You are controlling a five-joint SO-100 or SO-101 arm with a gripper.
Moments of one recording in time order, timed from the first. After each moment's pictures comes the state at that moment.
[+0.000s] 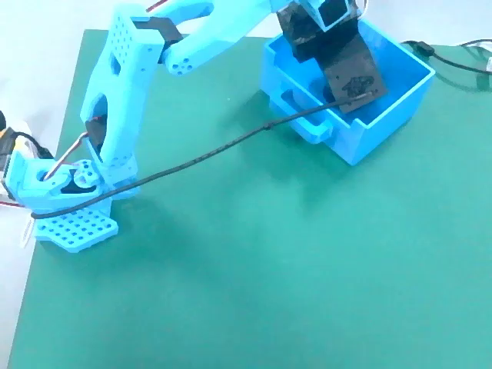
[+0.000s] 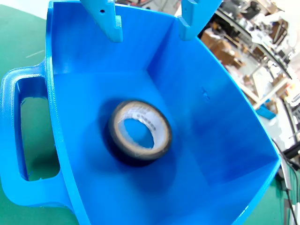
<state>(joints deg) -27.4 69.4 48.8 80.7 -0.2</state>
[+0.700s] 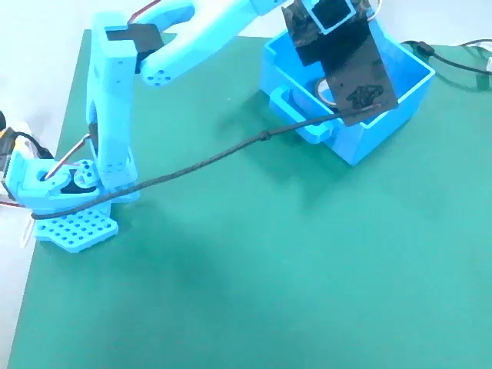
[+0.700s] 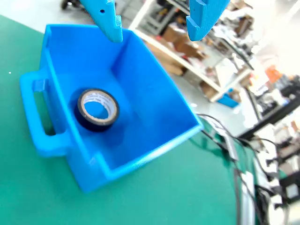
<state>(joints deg) -16.2 83.7 48.8 86.0 -0.4</state>
